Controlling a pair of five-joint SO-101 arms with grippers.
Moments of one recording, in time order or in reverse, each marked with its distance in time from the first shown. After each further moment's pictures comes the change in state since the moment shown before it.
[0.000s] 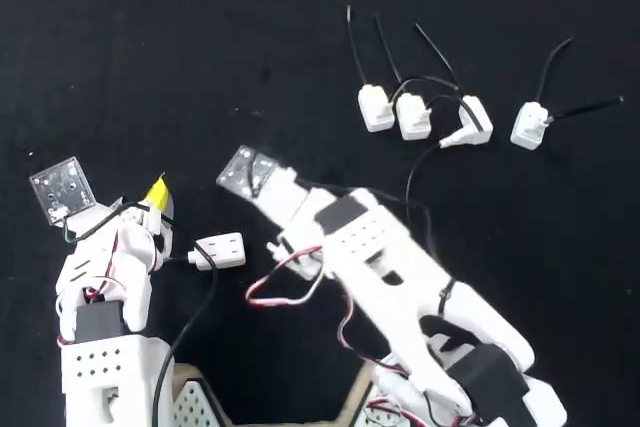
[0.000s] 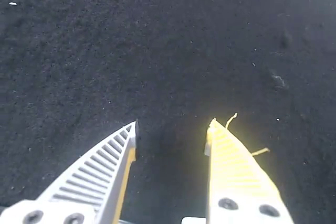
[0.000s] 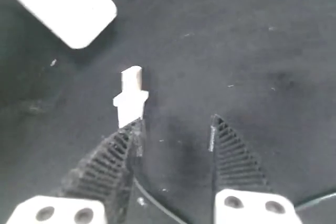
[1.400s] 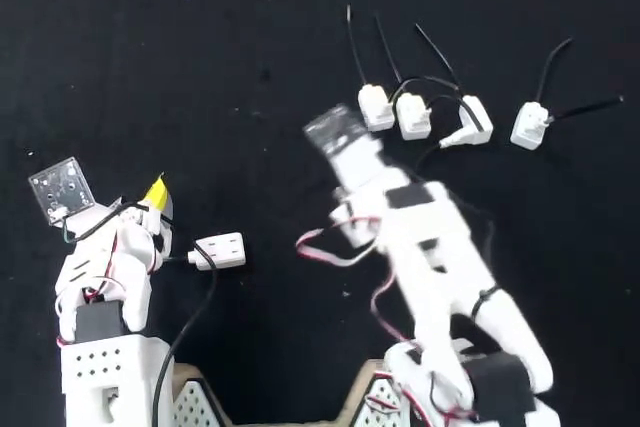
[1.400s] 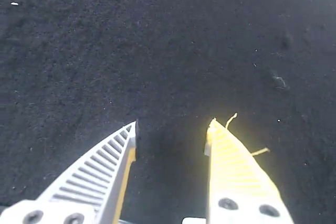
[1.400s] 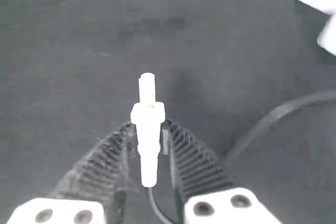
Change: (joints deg) left arm -0.3 0.0 0.0 0.0 0.0; right arm 25.1 -1.0 1.7 -5.1 -0.4
